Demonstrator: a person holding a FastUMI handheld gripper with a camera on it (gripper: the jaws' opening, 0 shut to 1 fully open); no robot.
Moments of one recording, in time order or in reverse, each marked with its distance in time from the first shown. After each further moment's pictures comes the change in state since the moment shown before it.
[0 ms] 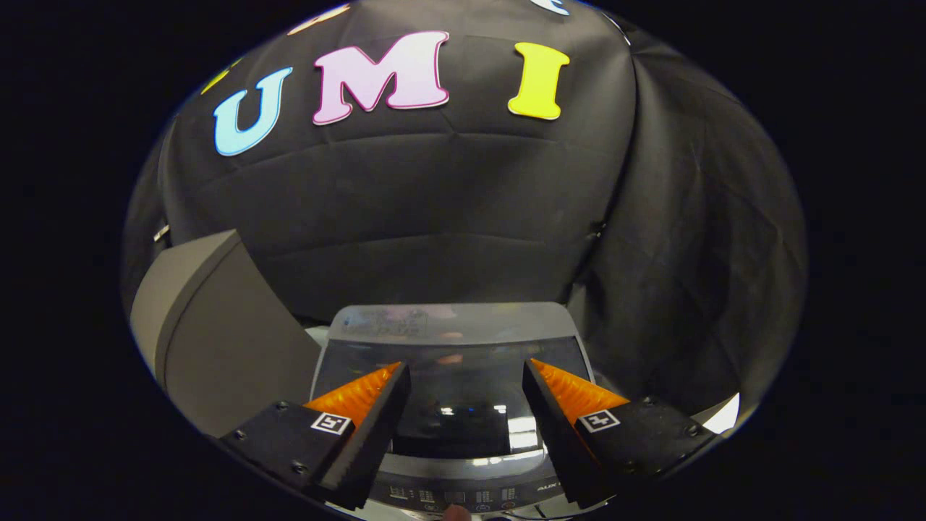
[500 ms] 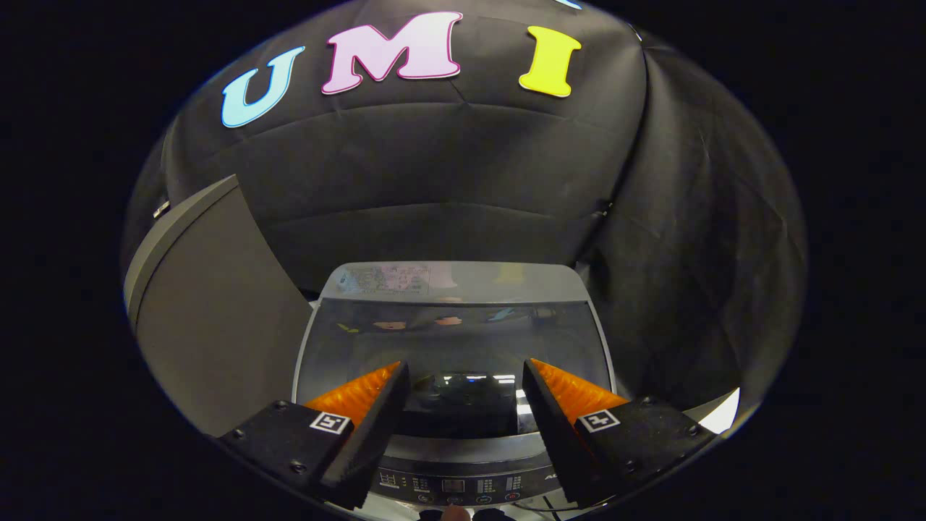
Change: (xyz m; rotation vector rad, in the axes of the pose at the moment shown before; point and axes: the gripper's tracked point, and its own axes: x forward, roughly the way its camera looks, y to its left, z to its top) arm 0.012 0.005 -0.049 -0.024 0.076 -0.007
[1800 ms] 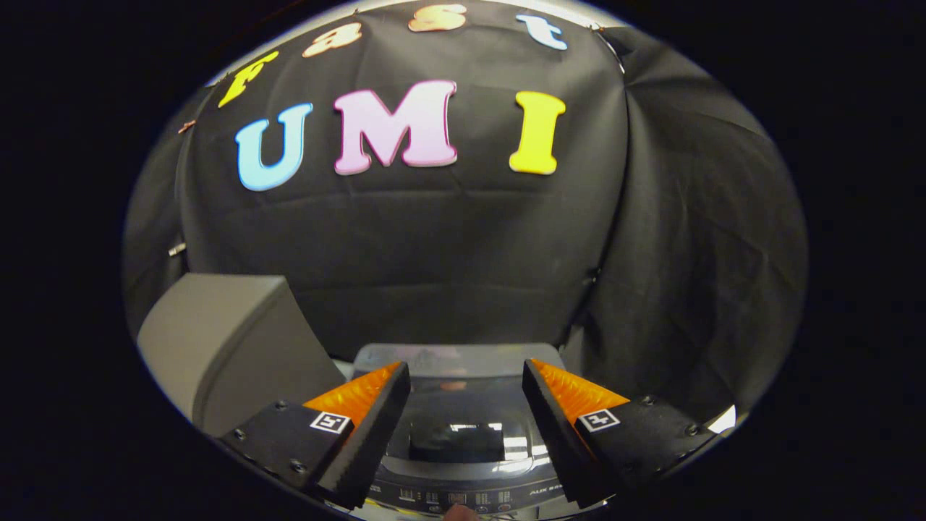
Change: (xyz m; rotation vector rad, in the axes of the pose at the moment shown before) arm -0.105 -0.001 0.118 0.035 -0.346 0.027
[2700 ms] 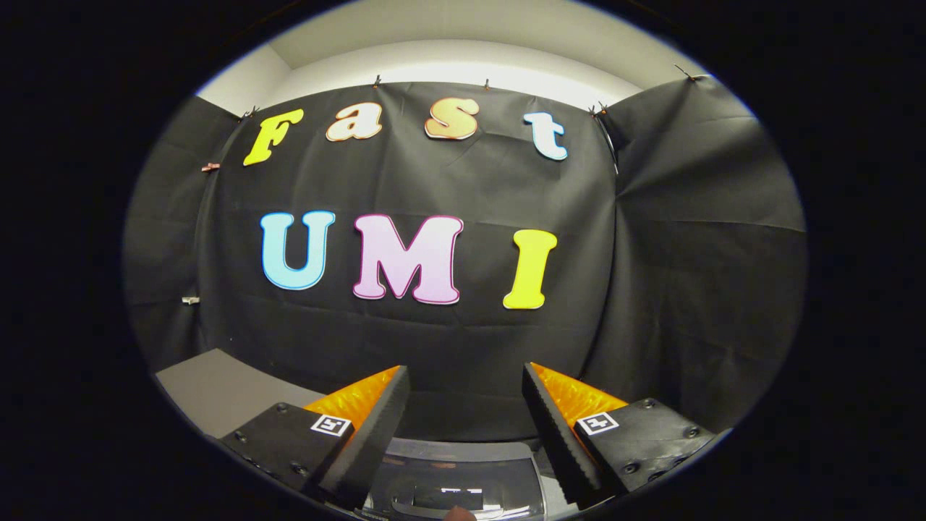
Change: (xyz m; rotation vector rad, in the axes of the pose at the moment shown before) arm -0.109 0.013 0.174 -0.046 -0.401 0.006
